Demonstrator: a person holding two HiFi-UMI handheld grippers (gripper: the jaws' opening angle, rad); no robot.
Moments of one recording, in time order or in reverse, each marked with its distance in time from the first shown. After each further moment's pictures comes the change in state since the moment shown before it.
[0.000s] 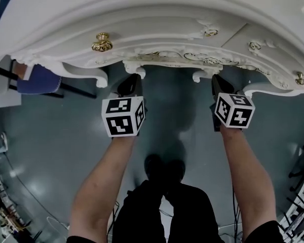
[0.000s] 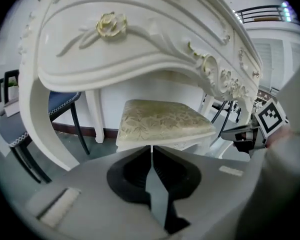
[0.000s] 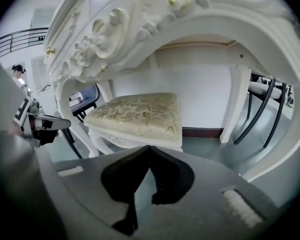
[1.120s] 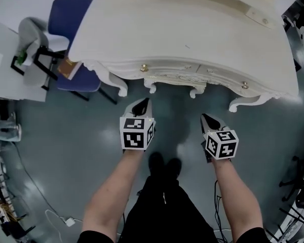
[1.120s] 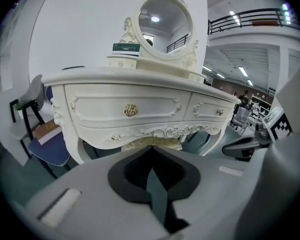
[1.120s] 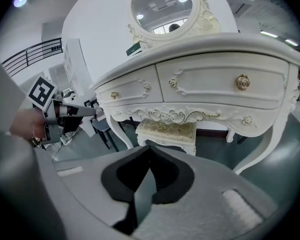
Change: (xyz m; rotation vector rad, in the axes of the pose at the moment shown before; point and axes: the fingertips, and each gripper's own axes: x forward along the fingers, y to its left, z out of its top) left arm -0.201 -0.068 0.100 0.011 0.018 0.000; right arm -0.221 0.098 0.044 -0.020 0.070 0.189
